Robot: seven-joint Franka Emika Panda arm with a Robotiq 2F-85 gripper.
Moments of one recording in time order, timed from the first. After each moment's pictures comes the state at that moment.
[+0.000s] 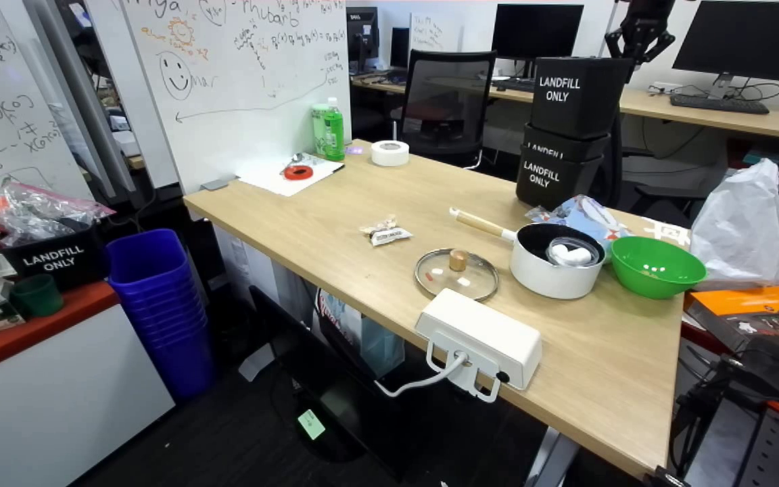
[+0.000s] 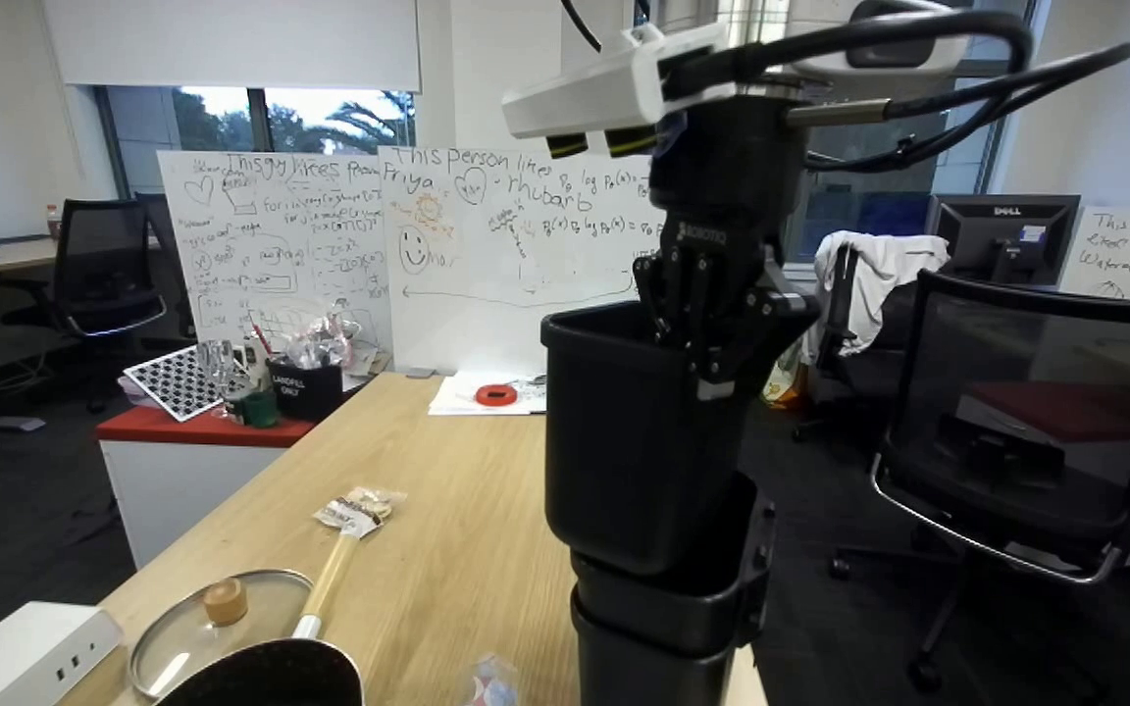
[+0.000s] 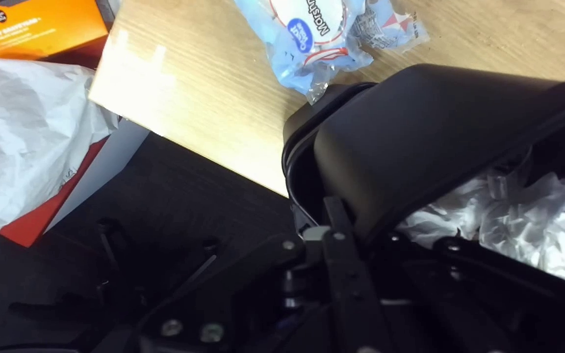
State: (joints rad) arm -0.43 0.59 -0.28 -1.14 0.16 1.73 0.14
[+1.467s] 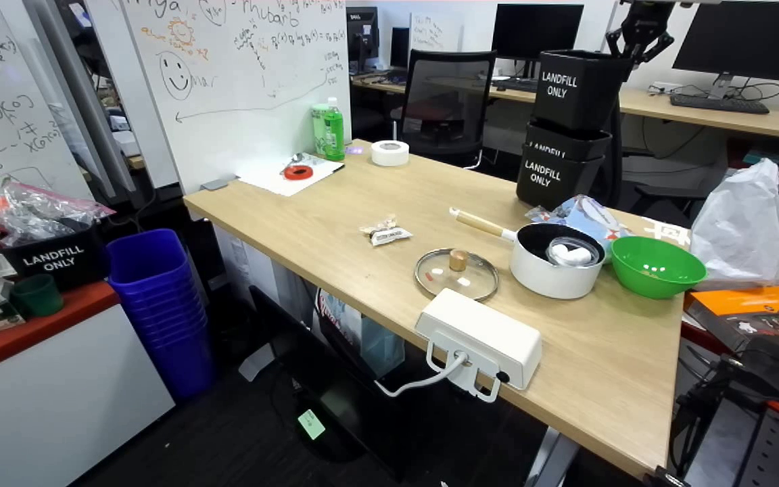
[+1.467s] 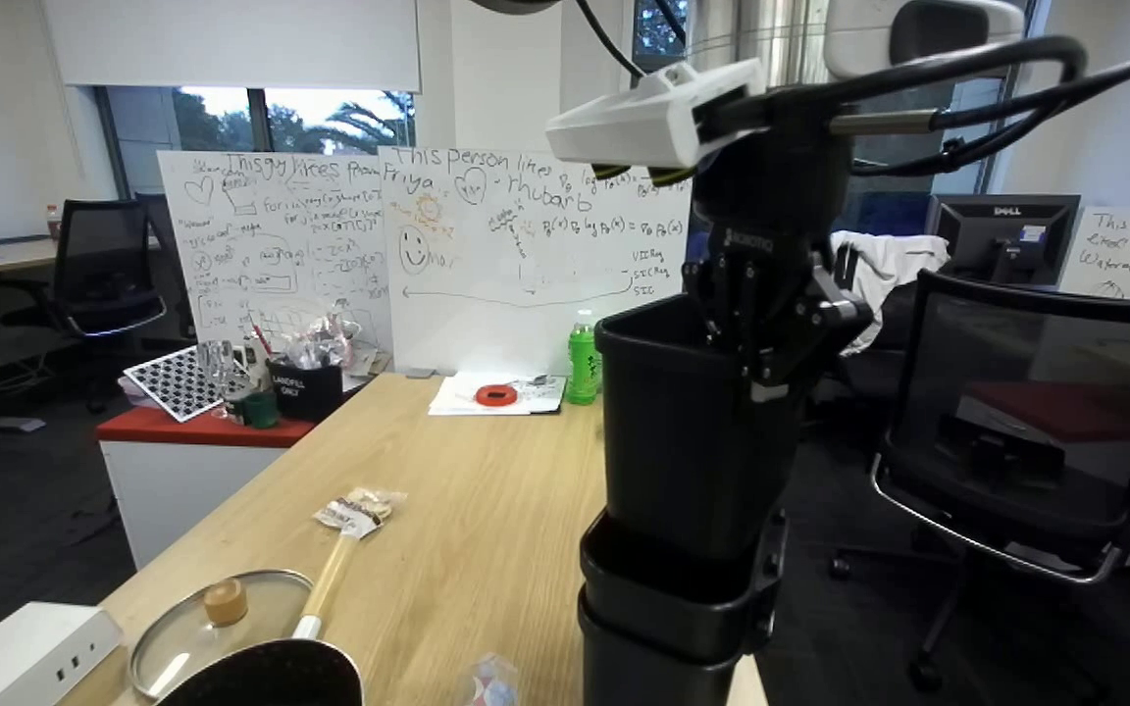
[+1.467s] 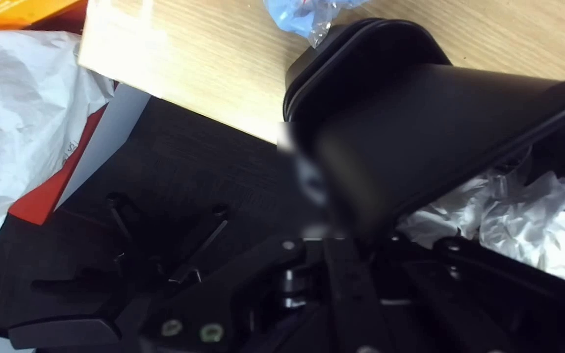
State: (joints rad) arm -0.45 0.61 -0.29 -1.14 0.17 1.84 0.19
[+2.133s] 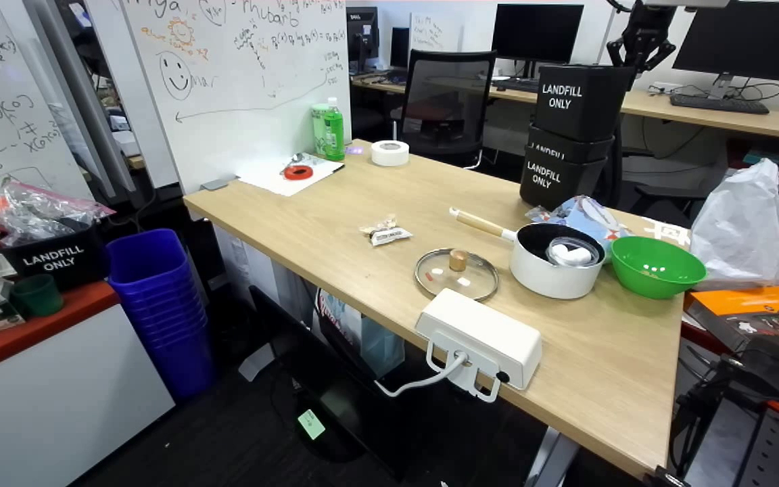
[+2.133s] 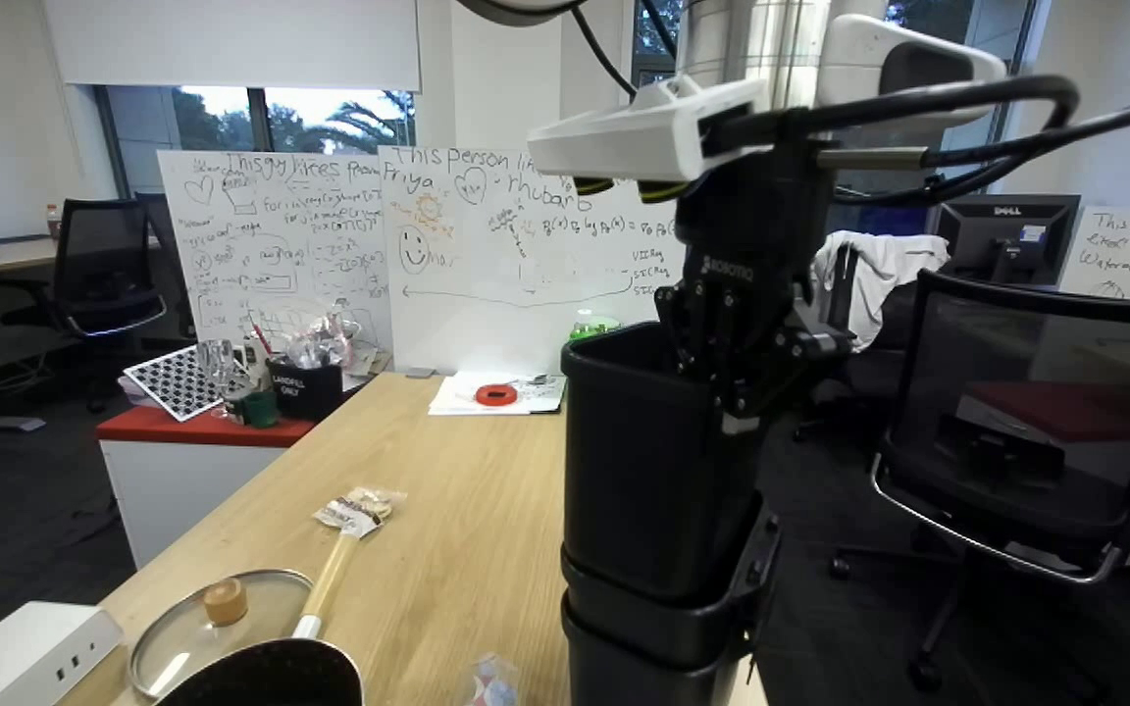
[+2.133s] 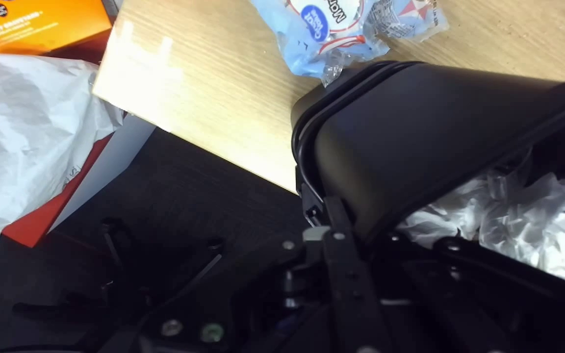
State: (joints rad) arm -0.45 0.61 -0.29 -1.14 0.17 1.75 0.12
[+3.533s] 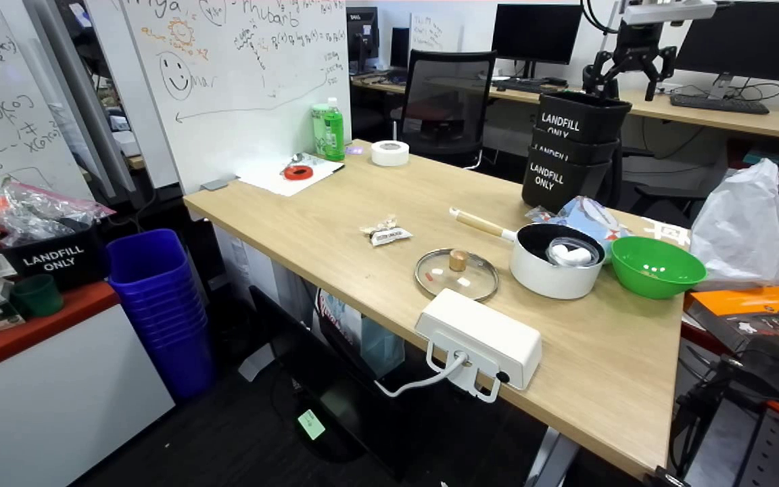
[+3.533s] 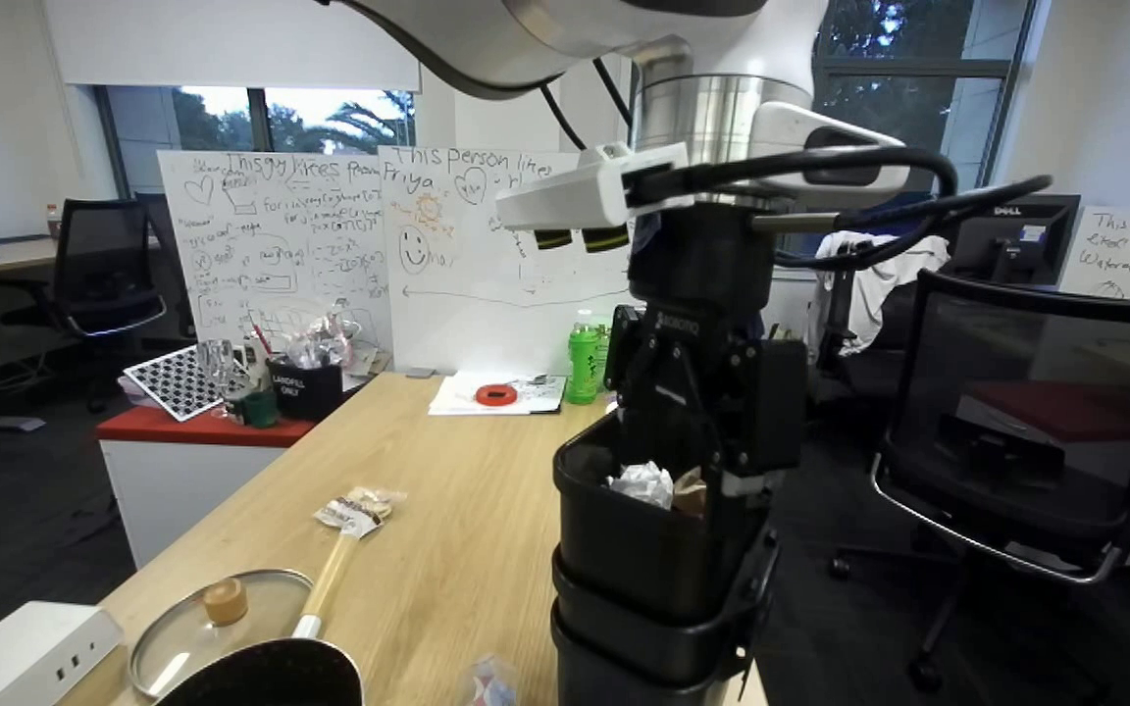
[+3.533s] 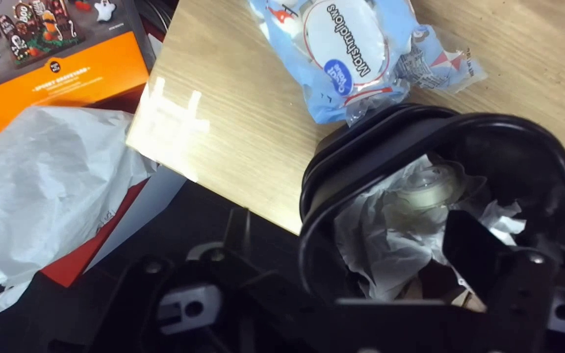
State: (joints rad) arm -0.40 0.65 -0.29 -1.15 0.08 1.66 0.20
